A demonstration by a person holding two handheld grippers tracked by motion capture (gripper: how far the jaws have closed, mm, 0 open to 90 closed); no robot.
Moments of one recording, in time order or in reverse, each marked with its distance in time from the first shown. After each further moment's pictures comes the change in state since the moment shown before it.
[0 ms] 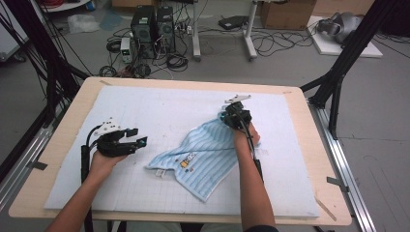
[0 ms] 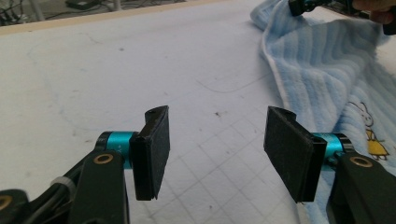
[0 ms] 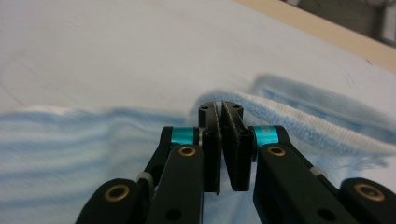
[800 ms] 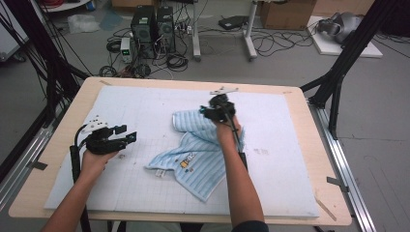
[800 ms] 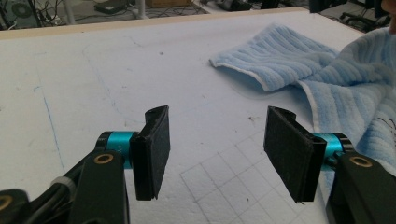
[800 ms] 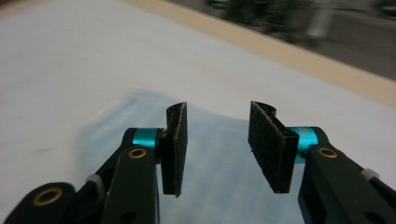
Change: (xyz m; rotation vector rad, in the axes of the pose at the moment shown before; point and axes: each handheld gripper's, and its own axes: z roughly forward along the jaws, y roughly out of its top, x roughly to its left) left arm 0.017 -0.002 -0.015 -0.029 0.063 -0.043; right arm 0.015 0.028 0.002 -0.100 -0.008 0.076
